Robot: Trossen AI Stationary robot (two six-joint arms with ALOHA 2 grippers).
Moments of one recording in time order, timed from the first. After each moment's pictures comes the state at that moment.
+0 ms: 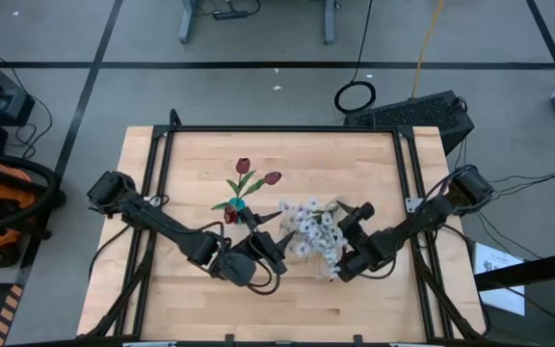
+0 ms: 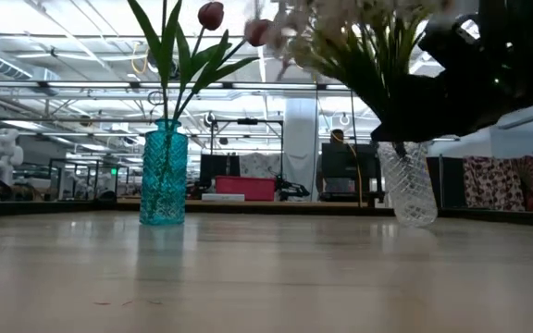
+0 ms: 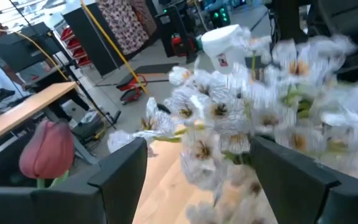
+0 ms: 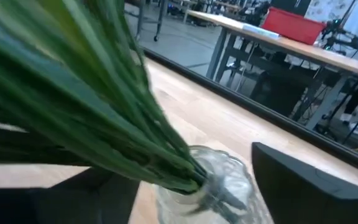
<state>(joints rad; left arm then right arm) -0.50 1.75 1.31 0.06 -1.12 0.01 0.54 1.65 0.73 -0.37 1.34 1.10</state>
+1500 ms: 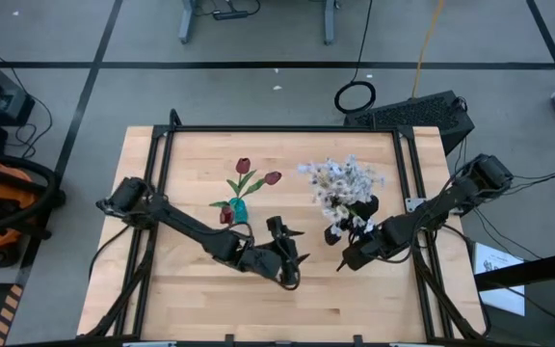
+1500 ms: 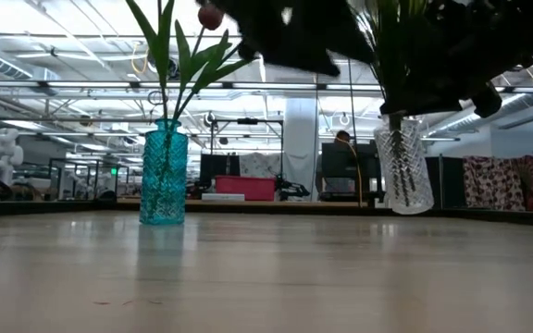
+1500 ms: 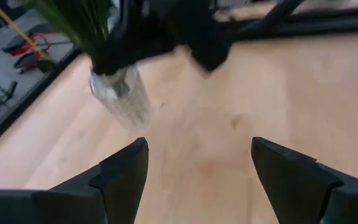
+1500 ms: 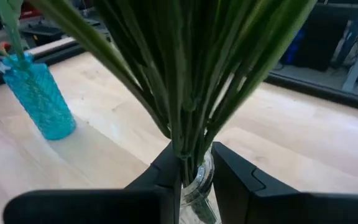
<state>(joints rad) -0.41 1.91 1.31 0.06 -0.64 -0.14 0.50 1.41 0.73 -0.42 1.17 1.19</state>
